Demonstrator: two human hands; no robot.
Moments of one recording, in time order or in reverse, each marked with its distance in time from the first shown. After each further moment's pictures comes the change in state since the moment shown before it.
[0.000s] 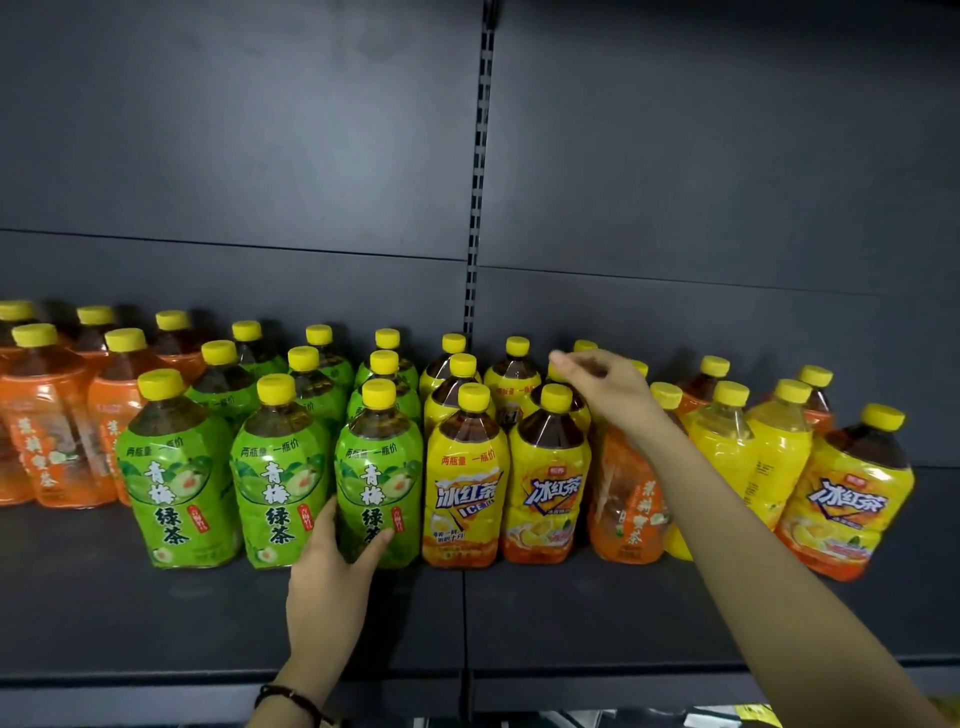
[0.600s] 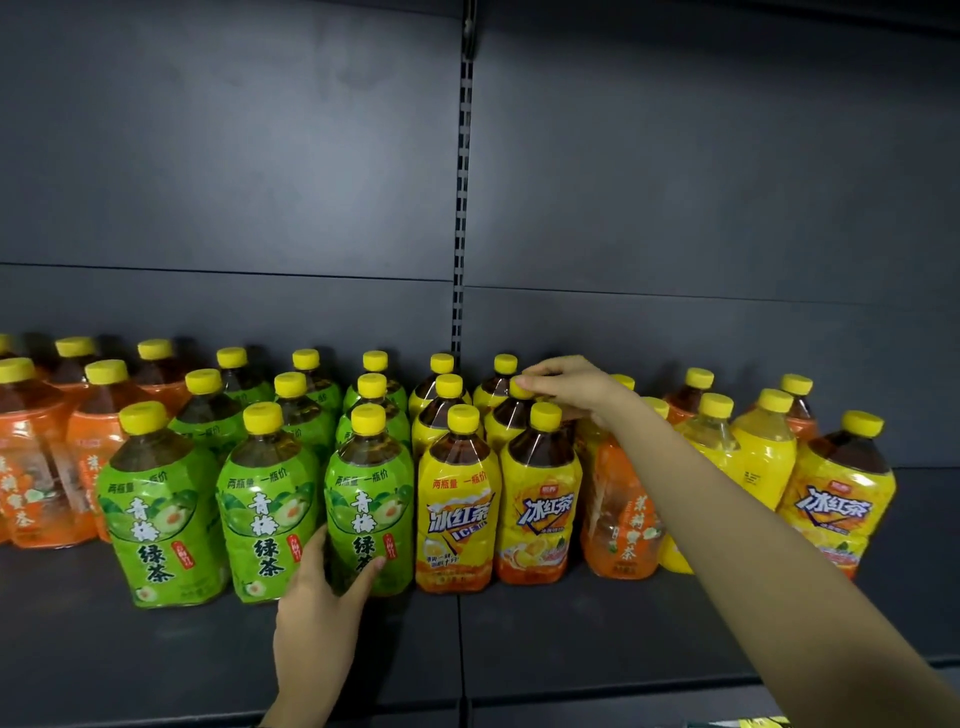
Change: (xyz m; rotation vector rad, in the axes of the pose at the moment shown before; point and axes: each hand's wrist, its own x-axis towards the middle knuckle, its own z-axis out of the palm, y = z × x) left_hand 0.001 -0.007 0.001 -0.026 -0.005 0.012; right_hand 0.039 -0.017 0.008 0.047 -0.243 0.198
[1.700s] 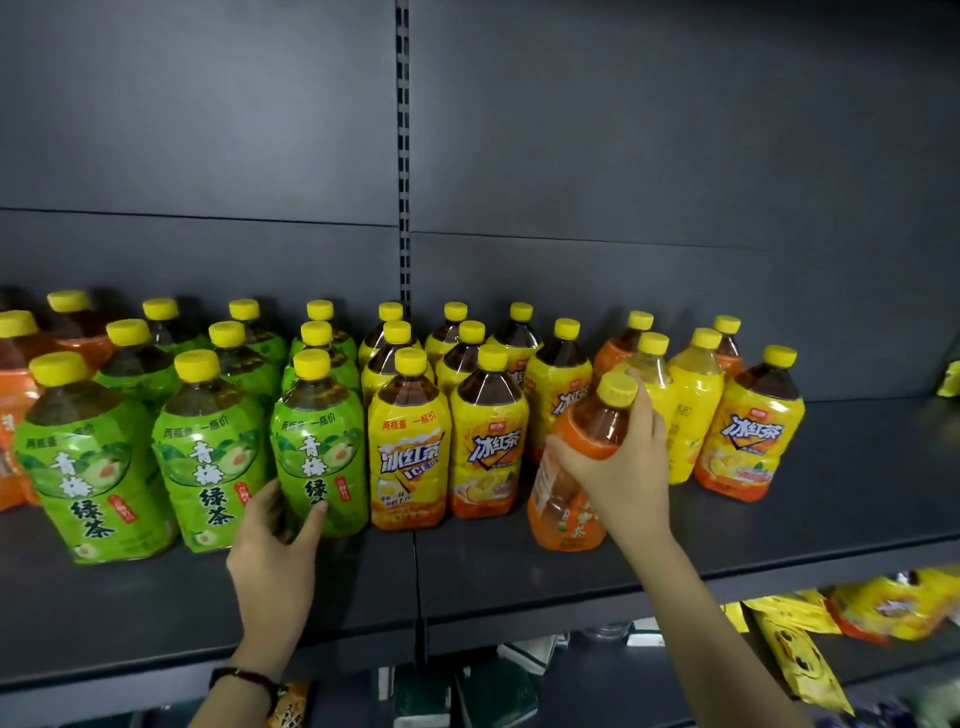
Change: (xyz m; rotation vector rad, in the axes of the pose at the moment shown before) left_hand -0.009 0.008 0.001 -0.201 0.048 -0.018; right_hand -0.152 0.102 0.020 -0.127 0.723 -0.171
